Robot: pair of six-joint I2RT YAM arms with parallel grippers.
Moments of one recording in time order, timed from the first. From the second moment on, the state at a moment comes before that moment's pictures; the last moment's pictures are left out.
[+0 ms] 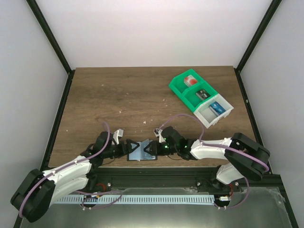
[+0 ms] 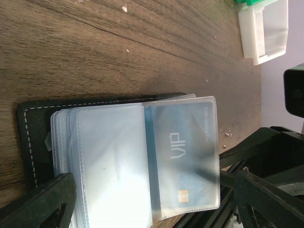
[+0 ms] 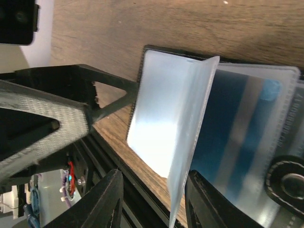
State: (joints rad) left arm -0.59 0.93 0.13 0.17 0.44 -0.95; right arm 0.98 1.45 0.52 0.27 -0.35 0.96
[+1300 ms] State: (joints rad) left arm -0.54 0.87 0.14 0.13 0.49 -1.00; right arm 0.98 1.60 0.58 0.33 -0.40 0.95
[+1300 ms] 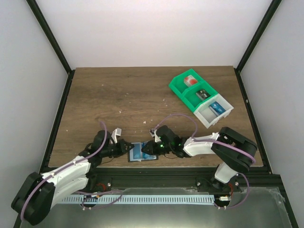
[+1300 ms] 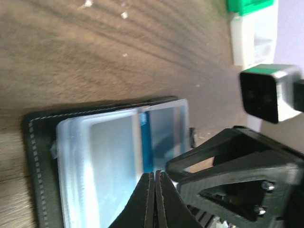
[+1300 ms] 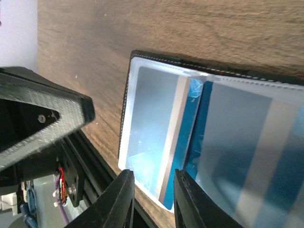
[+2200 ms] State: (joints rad) left arm -0.54 1.03 0.10 0.18 0.47 -0.94; right arm 0.98 1.67 0.59 0.36 -0.38 0.97
